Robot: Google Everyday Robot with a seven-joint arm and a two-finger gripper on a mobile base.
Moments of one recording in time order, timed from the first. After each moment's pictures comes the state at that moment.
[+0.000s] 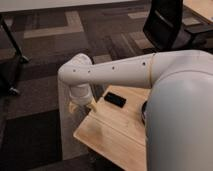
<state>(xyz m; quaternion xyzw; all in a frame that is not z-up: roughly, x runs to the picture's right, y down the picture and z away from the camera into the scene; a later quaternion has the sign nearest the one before) -0.105 0.099 0.703 -0.26 0.23 0.64 0.68</state>
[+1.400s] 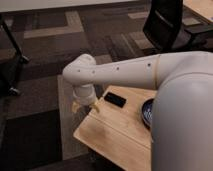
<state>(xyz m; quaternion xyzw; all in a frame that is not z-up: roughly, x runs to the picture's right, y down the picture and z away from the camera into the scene) -0.067 0.096 0.704 -0.25 0.23 0.68 0.64</state>
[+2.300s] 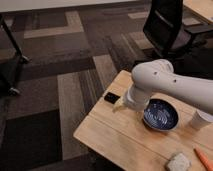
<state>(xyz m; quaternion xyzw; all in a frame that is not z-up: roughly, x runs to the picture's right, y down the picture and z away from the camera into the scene) 0.100 0.106 0.639 -0.27 0.18 0.75 0.57</state>
